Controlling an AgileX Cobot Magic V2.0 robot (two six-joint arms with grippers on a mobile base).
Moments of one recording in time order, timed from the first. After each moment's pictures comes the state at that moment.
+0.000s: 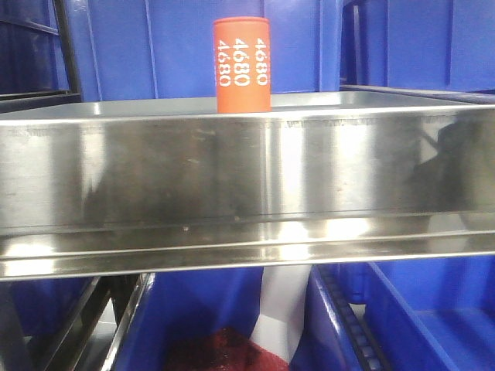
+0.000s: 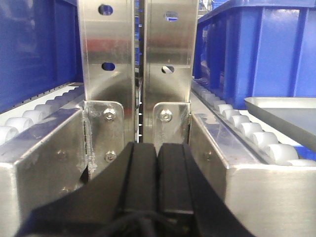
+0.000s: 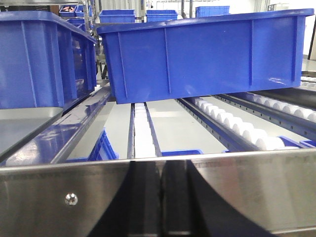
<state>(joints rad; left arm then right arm) -0.01 -0.02 0.04 0.04 0.01 -0.06 -0.06 -0.01 0.03 -0.04 -0.02 0.12</state>
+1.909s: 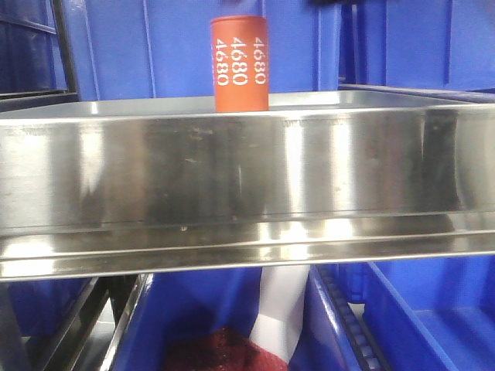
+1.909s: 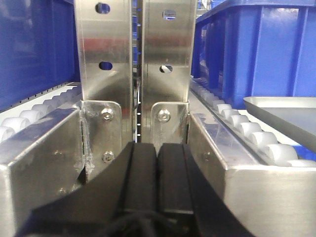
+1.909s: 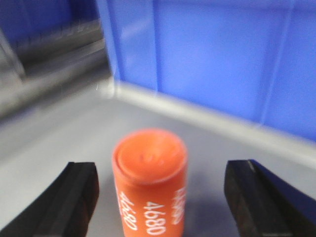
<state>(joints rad) -0.01 -0.02 0.04 0.04 0.01 -0.06 0.64 1.33 -0.85 -0.23 -0.10 0.39</state>
